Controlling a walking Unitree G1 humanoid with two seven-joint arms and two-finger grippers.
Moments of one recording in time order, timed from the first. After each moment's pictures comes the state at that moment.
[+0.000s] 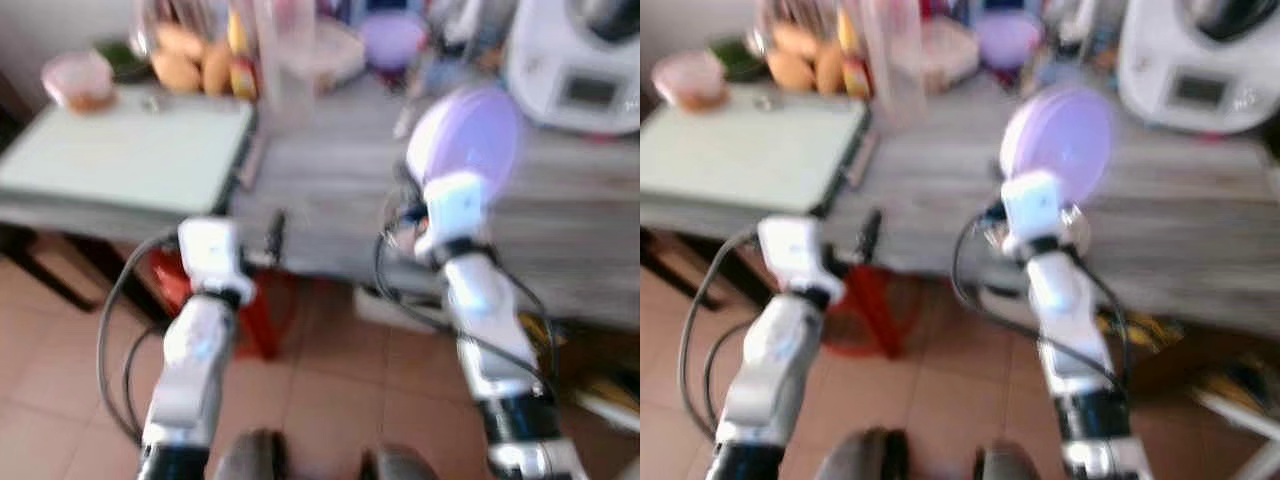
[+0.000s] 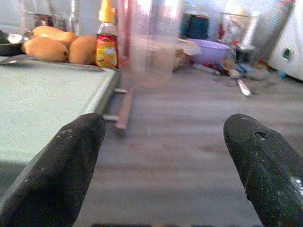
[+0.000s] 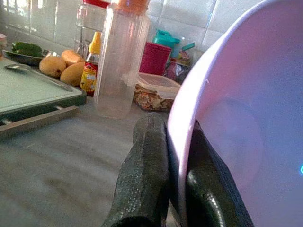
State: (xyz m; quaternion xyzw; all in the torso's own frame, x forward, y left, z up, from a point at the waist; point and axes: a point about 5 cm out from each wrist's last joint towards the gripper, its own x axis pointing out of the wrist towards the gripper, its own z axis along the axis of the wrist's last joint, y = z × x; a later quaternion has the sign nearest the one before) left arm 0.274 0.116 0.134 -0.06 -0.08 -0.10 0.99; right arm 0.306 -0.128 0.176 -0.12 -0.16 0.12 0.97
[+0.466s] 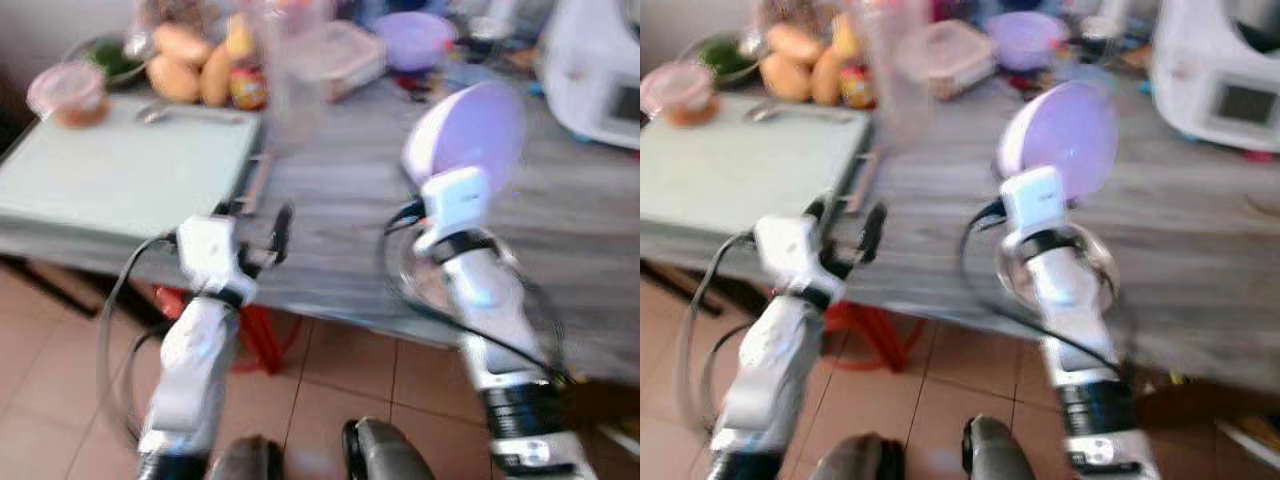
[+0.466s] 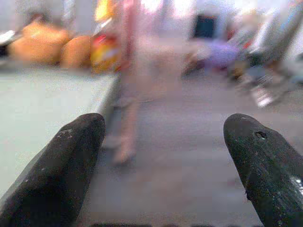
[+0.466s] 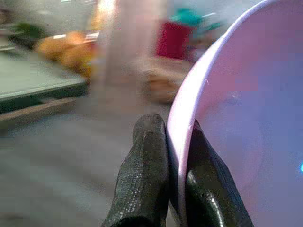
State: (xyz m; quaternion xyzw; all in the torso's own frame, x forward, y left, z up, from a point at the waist) left arm 0.263 0.122 0.133 -0.05 -0.08 -0.11 0.99; right arm 0.311 -0.119 0.168 -0.12 -0.13 0.16 0.97
